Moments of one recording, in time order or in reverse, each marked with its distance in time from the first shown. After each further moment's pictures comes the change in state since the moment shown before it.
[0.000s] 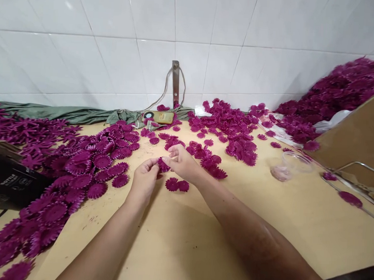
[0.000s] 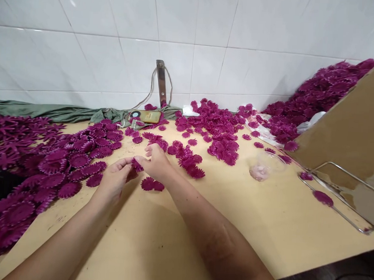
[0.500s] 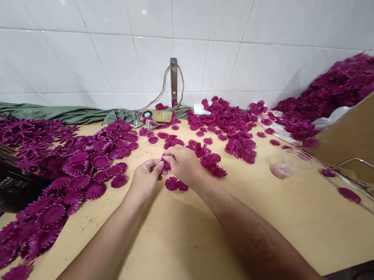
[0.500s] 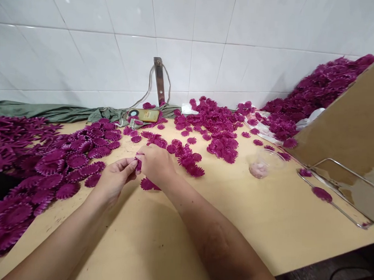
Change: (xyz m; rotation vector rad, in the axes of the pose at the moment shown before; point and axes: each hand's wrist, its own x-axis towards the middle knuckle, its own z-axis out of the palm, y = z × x) left_hand -0.005 0.011 -0.001 0.125 -0.123 0.034; right_hand -0.002 -0.004 -0.006 -0.512 0.090 -0.295
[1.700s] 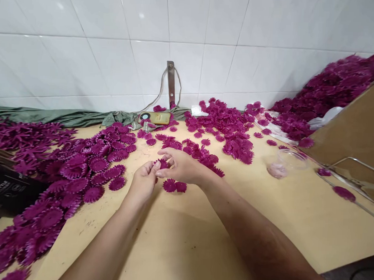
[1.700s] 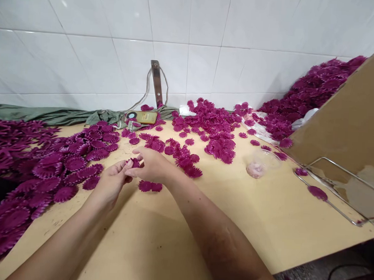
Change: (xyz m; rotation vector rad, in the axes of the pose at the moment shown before) left_hand -0.005 -0.002 0.001 -0.046 0.006 0.020; right_hand -0.002 -0.003 -0.019 0.430 -0.341 0.095
